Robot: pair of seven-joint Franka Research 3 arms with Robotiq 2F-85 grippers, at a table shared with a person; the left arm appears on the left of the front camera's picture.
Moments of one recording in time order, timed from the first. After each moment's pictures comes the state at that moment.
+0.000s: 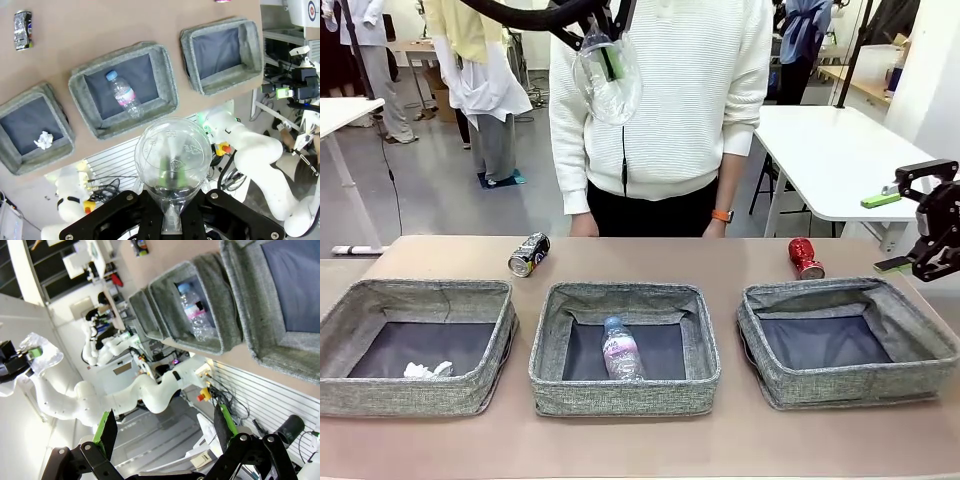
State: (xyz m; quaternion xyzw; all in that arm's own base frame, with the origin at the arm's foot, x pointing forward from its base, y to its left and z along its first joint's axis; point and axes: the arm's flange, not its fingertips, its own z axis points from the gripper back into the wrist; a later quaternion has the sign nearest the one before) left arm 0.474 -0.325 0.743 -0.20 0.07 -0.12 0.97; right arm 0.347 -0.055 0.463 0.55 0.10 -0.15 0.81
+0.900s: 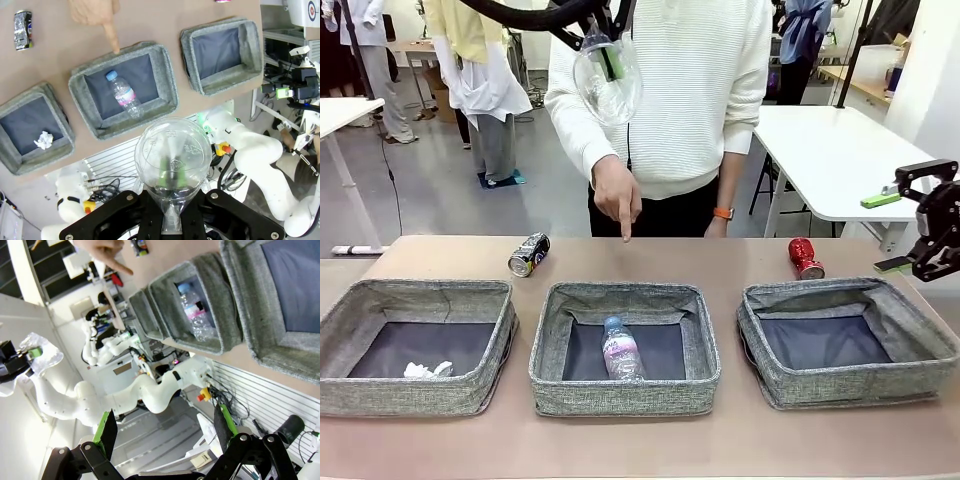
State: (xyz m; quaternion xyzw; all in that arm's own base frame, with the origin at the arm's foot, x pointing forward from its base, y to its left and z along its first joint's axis) left arm 0.474 -0.325 0.743 -0.20 0.07 -0.12 0.97; right arm 0.347 -0.055 0.463 0.55 0.10 -0.15 0.81
